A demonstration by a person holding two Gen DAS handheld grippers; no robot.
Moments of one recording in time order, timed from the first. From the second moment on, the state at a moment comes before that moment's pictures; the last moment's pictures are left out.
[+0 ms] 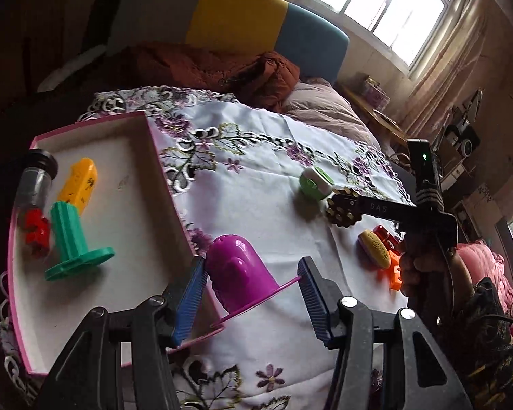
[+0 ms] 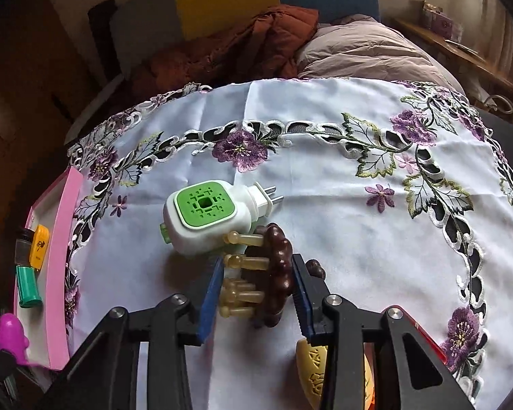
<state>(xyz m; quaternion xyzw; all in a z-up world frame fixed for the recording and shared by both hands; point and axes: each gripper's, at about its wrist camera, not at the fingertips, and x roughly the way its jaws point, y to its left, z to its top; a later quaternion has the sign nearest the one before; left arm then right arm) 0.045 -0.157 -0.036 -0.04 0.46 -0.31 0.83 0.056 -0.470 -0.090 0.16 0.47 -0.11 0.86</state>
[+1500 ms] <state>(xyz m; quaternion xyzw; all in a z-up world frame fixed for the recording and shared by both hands) 0.193 -0.109 -0.057 -0.06 0.49 -0.16 0.86 0.059 -0.457 -0.089 0.10 0.47 -0.11 0.87</state>
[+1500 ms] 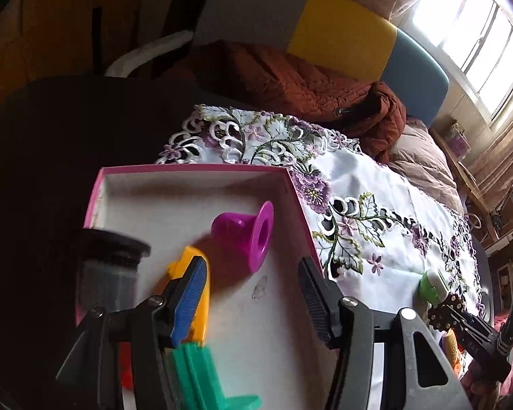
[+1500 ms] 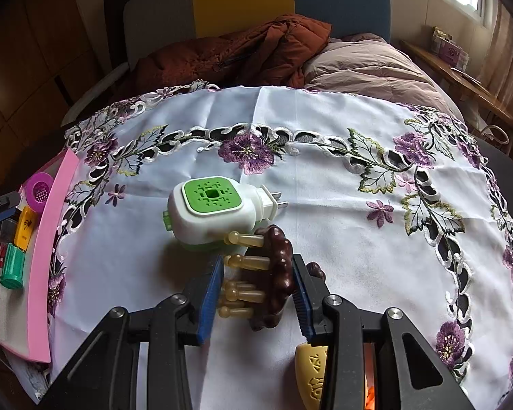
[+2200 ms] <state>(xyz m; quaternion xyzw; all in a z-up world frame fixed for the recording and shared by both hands) 0.050 -0.074 -0.029 0.03 0.41 -0.11 0.91 0.056 -0.448 -0.088 0.08 0.46 -0.12 0.88</state>
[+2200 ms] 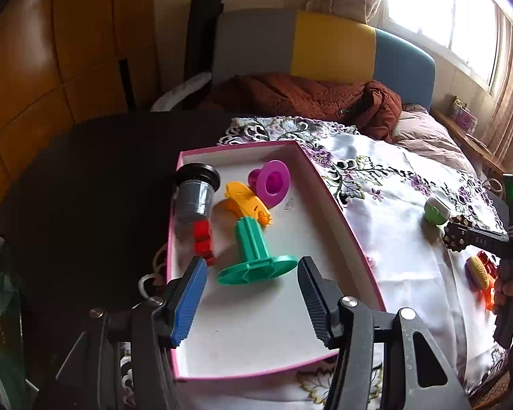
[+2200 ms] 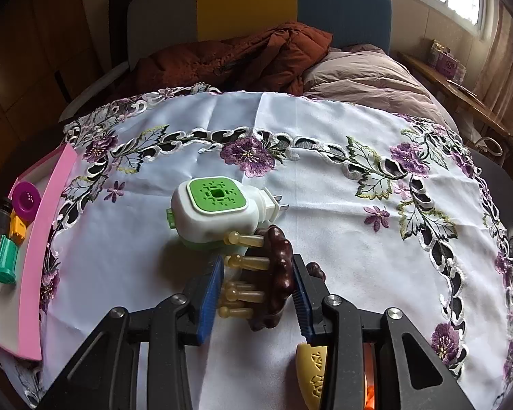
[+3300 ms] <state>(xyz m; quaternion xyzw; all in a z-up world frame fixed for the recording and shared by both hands) 0.024 0.067 0.014 -0.06 0.33 0.11 0.94 0.050 -0.435 -0.084 0.05 0.45 -0.14 0.88</state>
